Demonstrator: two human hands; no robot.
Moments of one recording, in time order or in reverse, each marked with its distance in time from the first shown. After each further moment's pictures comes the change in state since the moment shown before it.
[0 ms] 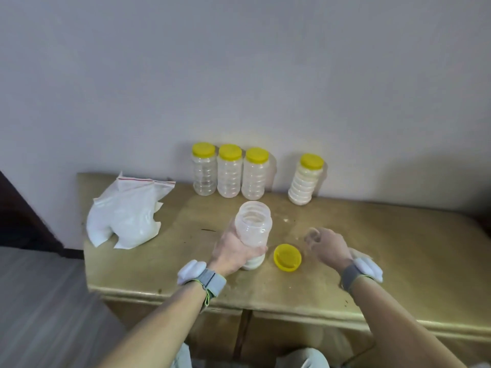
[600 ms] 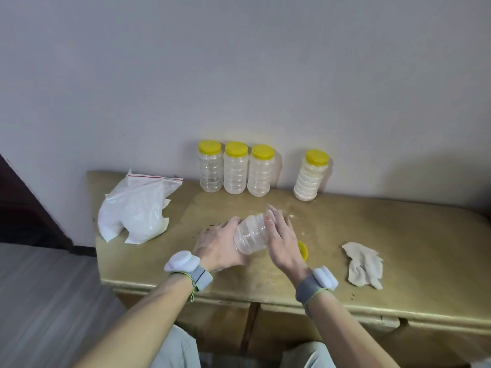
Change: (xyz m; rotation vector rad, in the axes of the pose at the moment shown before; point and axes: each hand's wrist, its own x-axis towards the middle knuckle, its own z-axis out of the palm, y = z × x) left_hand -0.004 -0.010 -0.045 0.653 -0.135 0.155; right_hand -0.064 -0.100 0.057 0.584 0.080 -0.375
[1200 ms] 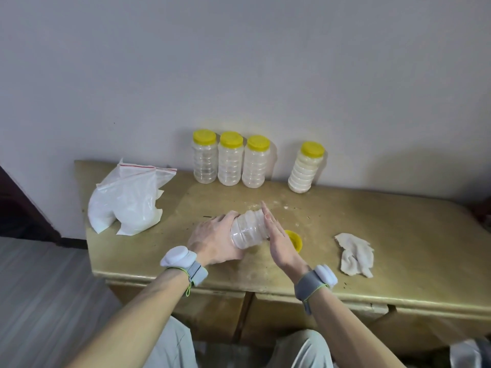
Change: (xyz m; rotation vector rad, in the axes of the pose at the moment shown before) left_hand -0.004 -0.001 0.005 0.038 0.047 0.022; right_hand -0.006 0.020 0.005 0.306 -0.186 0.132
